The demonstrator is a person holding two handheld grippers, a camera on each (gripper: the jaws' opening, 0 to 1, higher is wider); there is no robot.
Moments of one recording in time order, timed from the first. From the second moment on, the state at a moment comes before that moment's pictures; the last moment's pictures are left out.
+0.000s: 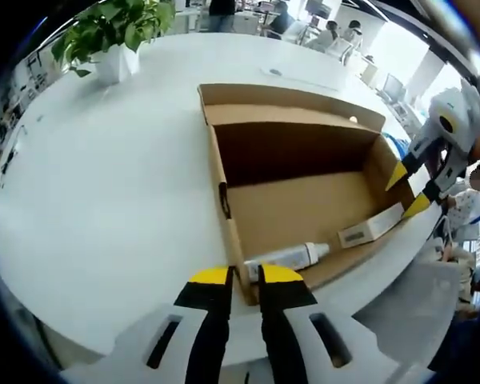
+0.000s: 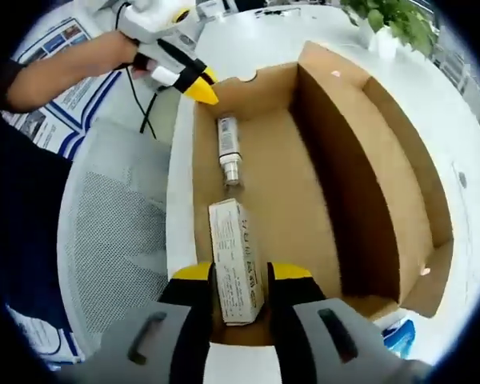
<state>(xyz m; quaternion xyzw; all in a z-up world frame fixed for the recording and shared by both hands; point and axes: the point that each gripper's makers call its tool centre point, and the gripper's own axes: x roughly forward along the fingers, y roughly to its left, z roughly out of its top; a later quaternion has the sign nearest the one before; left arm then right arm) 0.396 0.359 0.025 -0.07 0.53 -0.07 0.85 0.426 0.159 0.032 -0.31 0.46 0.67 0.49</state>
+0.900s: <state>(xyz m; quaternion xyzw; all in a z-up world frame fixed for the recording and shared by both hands) 0.398 0.362 0.022 -0.06 0.53 -0.05 0.84 0.438 0.159 0.016 -0.33 0.46 0.68 0.46</state>
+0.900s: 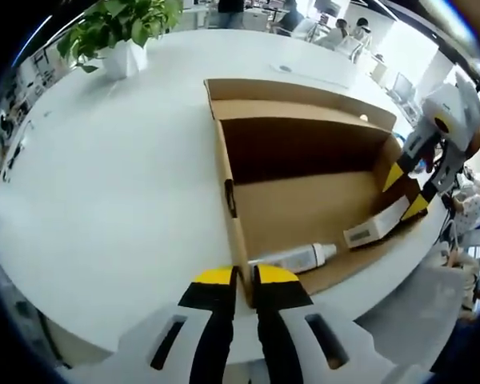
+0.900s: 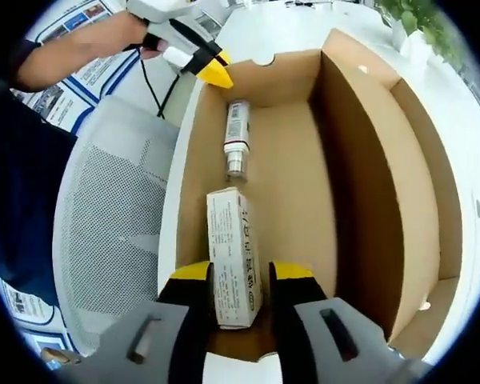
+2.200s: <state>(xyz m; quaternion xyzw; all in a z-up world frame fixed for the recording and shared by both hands) 0.399 0.362 0.019 -0.07 0.53 -0.05 0.84 0.437 0.161 0.005 -0.40 0.42 0.67 0.46</state>
